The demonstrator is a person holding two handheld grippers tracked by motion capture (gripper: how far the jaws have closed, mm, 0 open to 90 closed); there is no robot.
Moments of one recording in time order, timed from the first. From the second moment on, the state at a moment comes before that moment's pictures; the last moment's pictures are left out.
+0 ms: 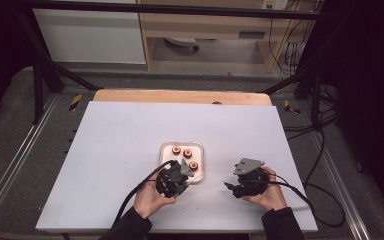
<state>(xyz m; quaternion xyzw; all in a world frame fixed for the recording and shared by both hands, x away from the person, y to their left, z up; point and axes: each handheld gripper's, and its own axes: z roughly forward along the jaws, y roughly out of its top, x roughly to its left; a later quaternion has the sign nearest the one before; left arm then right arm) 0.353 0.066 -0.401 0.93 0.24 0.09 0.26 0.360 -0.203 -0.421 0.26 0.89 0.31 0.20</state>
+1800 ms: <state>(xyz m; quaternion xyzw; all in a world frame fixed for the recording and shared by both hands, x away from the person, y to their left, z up) 0.321 0.143 -0.430 0.83 0.35 0.11 0.43 0.417 -0.114 -0.392 0.23 0.93 0.28 0.08</state>
